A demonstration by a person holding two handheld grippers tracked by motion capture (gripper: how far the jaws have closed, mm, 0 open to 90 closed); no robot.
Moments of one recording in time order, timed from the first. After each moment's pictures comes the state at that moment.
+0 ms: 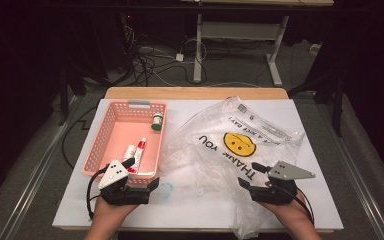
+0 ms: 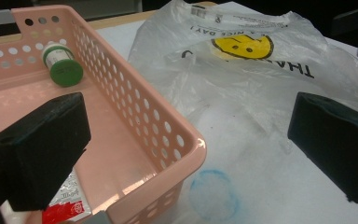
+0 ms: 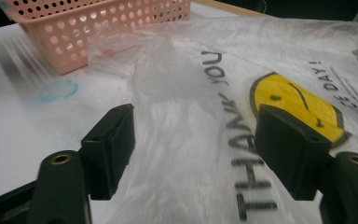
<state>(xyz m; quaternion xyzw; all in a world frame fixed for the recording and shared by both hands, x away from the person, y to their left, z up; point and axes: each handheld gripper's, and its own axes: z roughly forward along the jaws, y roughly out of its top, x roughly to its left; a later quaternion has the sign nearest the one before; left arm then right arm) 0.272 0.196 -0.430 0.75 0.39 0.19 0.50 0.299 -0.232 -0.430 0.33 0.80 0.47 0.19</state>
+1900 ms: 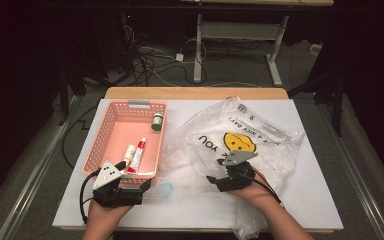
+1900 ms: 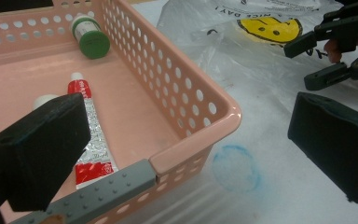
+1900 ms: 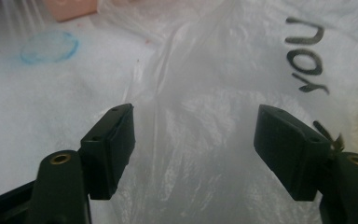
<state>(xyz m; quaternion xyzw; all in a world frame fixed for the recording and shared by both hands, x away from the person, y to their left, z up) 0.268 0.210 -0.437 0.75 0.43 0.19 0.47 0.355 -0.155 -0.468 0.25 0.88 0.39 0.13</state>
